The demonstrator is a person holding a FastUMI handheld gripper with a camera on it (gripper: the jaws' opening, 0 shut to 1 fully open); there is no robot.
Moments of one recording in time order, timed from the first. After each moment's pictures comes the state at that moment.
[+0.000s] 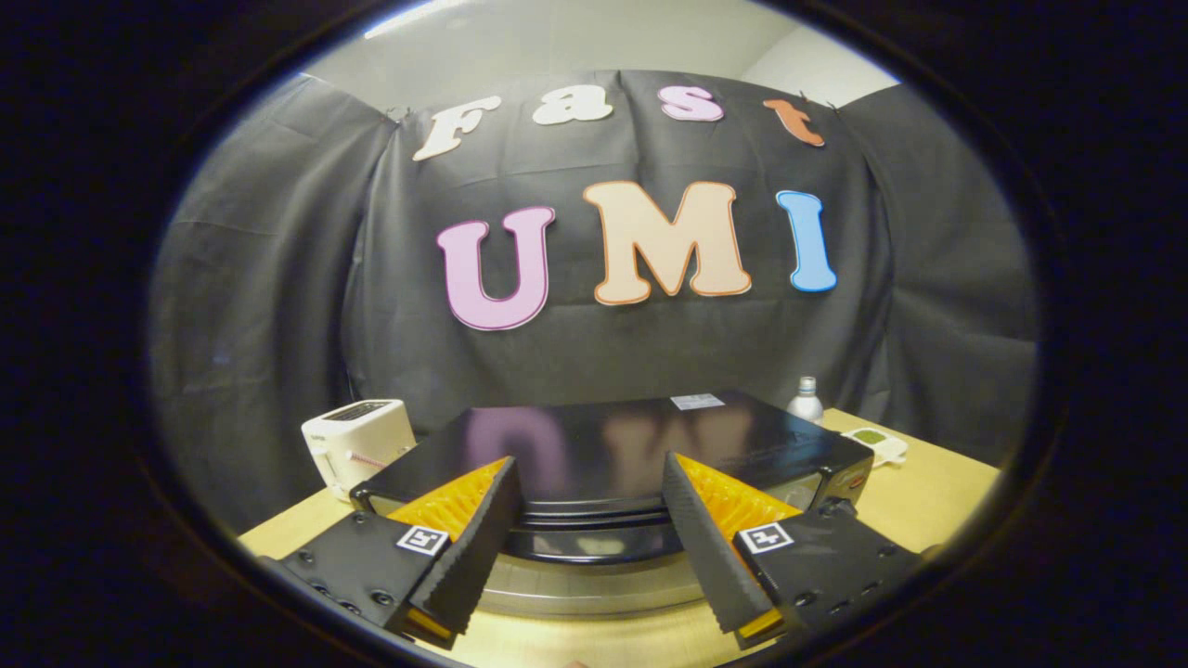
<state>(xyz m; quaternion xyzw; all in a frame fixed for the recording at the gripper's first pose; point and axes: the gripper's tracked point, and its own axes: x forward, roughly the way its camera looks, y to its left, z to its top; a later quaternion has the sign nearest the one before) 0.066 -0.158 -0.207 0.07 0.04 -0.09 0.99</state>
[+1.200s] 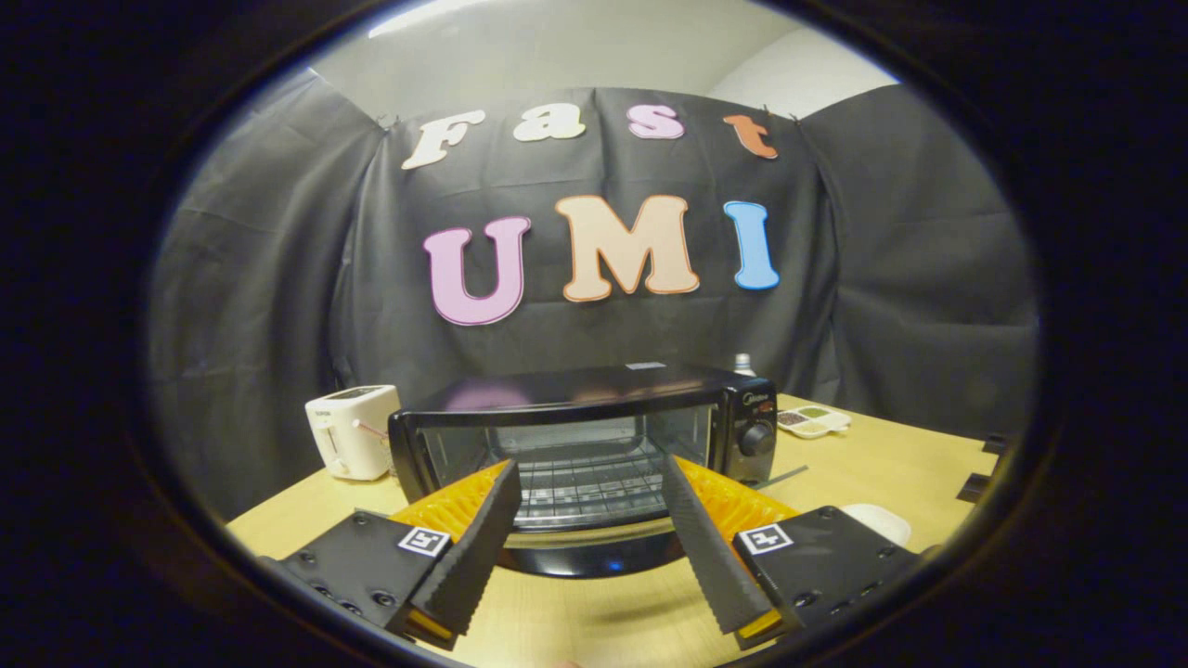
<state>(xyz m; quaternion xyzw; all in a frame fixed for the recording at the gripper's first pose) -0.045 -0.148 -0.241 0.08 0.04 -0.15 0.98</state>
